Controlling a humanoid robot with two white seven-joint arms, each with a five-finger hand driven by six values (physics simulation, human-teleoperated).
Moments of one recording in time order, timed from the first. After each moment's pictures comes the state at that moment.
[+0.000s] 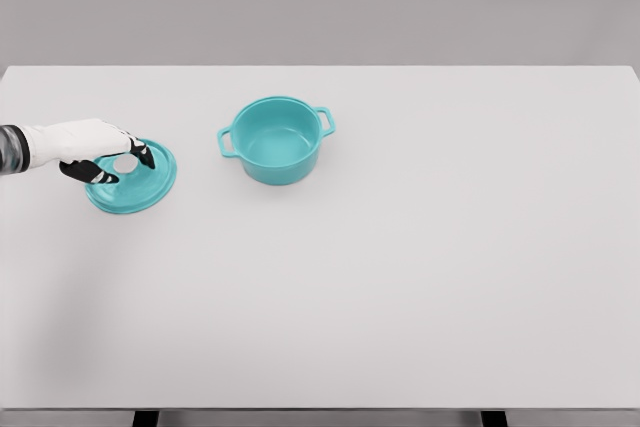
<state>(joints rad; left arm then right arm) -0.69 0.74 -0.58 -1.08 -0.52 -0.61 -0.61 0.06 0.00 -0.30 0.08 0.25 -0.01 0.09</state>
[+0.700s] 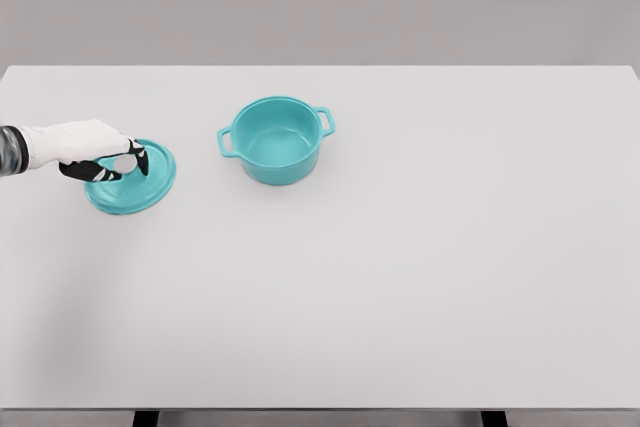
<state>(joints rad) -0.68 0.74 -0.57 -1.08 -0.51 -0.61 -0.61 0.06 0.00 -0.30 0.08 0.25 -0.01 0.09</state>
